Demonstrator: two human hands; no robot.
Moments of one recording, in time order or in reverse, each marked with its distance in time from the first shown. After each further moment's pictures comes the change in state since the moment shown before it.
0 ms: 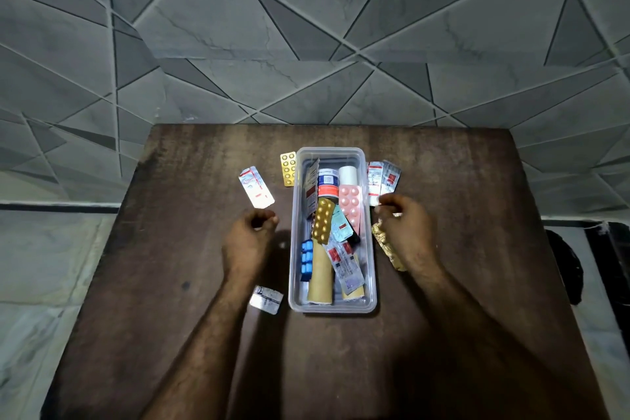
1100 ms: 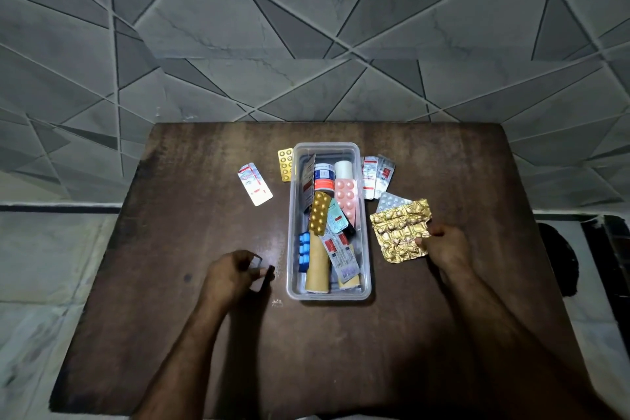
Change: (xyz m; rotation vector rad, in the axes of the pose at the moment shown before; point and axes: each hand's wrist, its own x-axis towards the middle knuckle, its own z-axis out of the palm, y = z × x) left_hand -0.024 -0.056 -0.032 0.299 -0.309 -0.109; right_hand 0.013 0.102 -0.030 0.063 0.010 0.413
